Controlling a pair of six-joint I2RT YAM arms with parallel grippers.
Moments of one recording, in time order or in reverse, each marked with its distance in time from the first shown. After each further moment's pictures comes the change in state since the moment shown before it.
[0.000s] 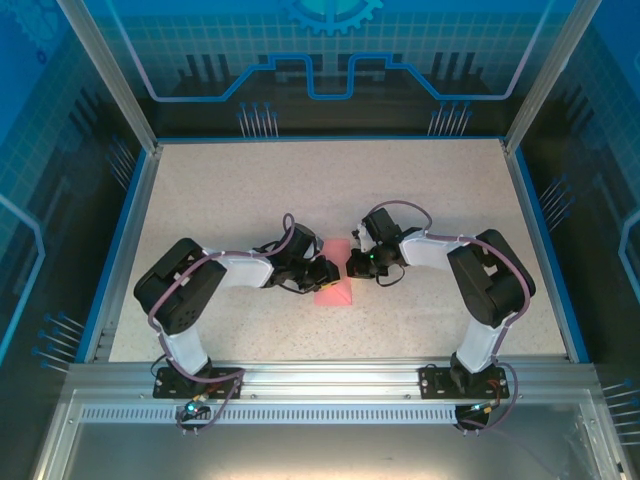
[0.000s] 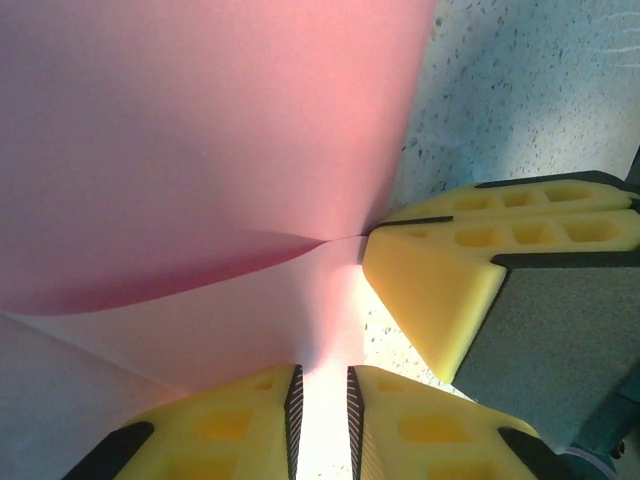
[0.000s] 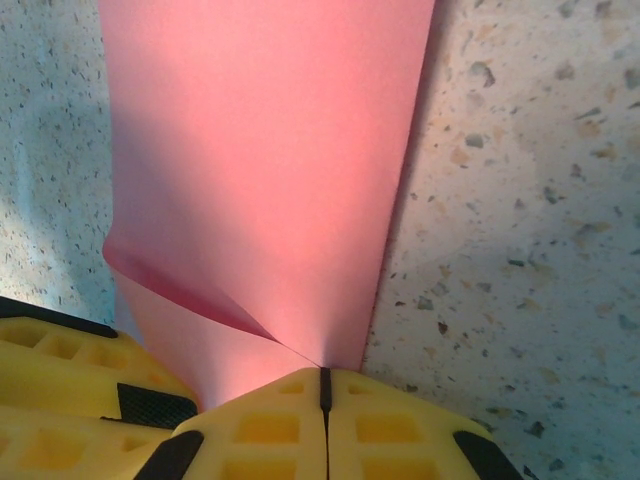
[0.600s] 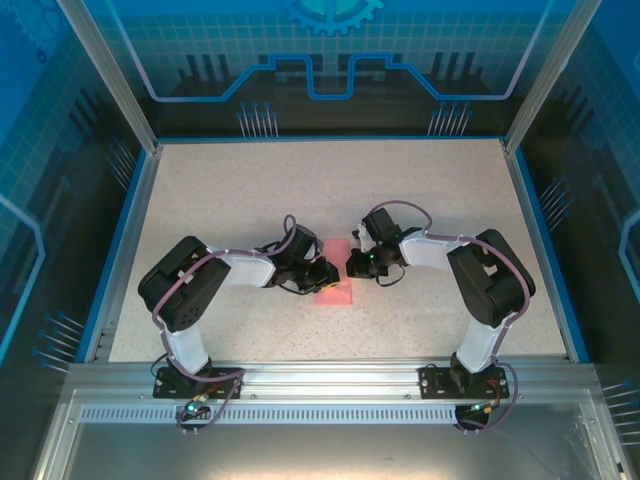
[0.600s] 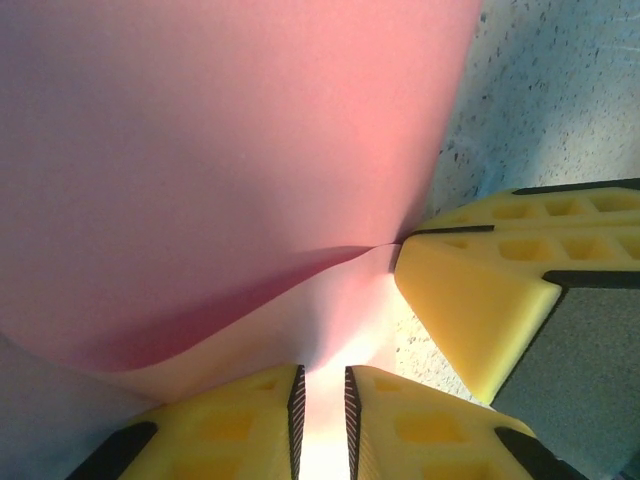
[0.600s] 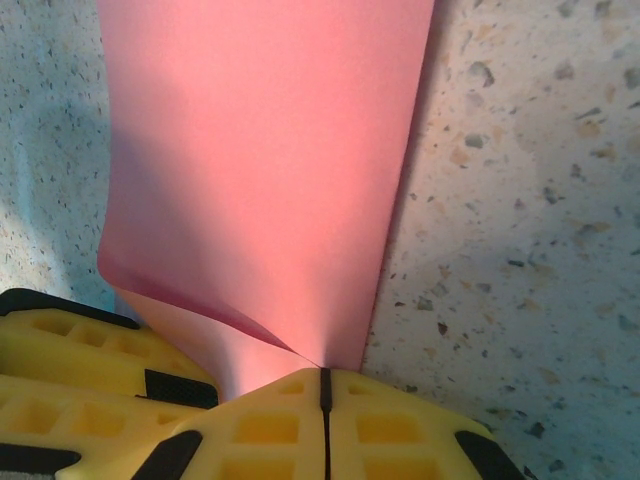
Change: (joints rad) left arm 0.000 0.025 0.004 -0.003 0.000 0.000; right arm 0.000 0.001 0.000 0.000 0.000 0.001
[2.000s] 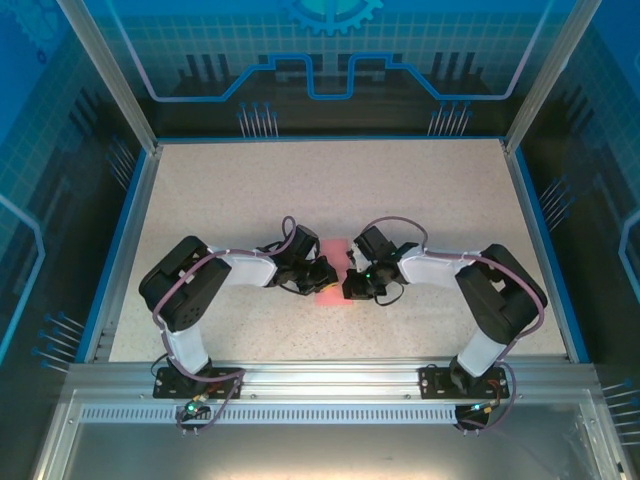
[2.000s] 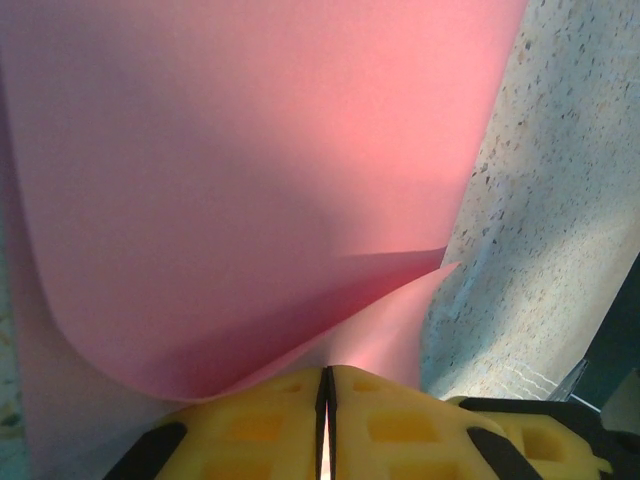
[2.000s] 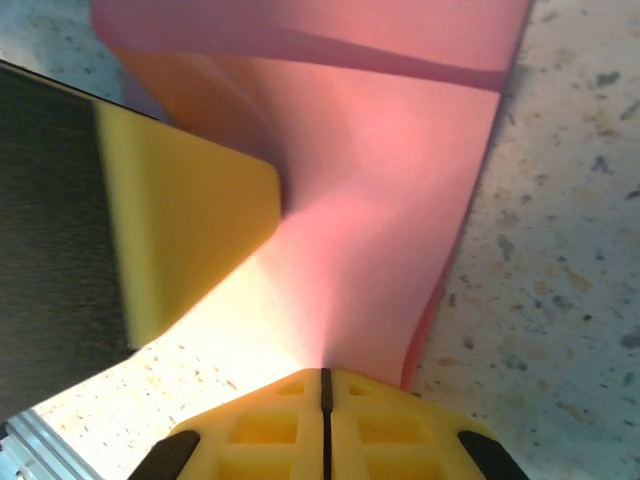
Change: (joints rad) left arm -0.007 0.005 0.013 -0.037 -0.049 -0.064; right arm 0.127 -0.112 -0.107 -0.059 0.008 0.082
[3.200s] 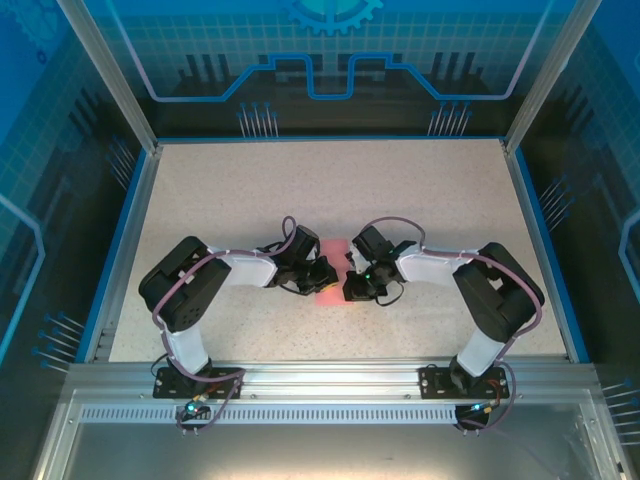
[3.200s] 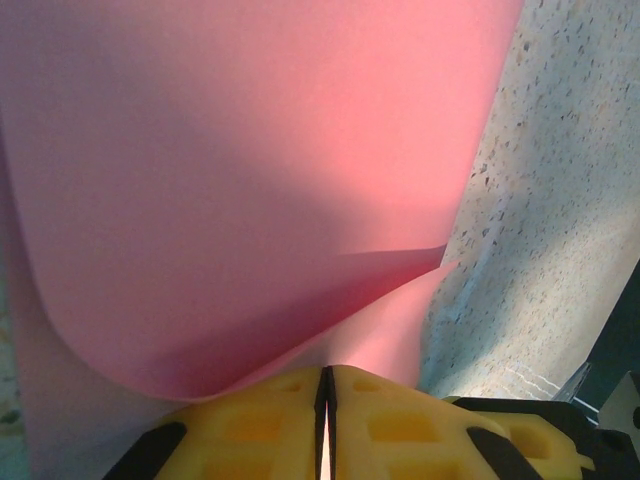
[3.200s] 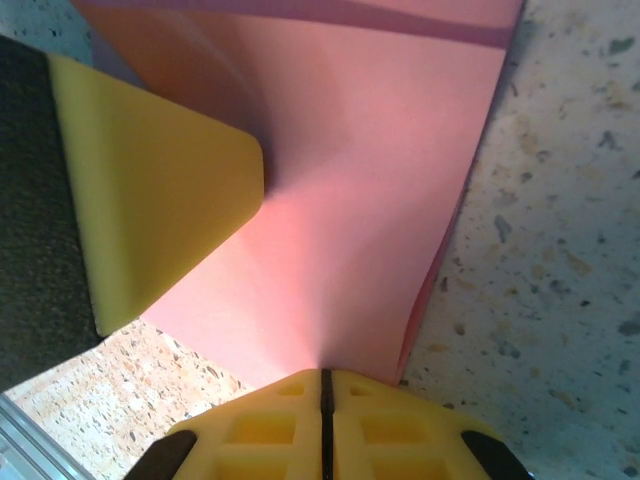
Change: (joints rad) left arm -0.003 -0.004 0.000 -0.004 -0.012 0.000; right arm 0.004 0.015 0.022 -0.053 -0.001 -0.046
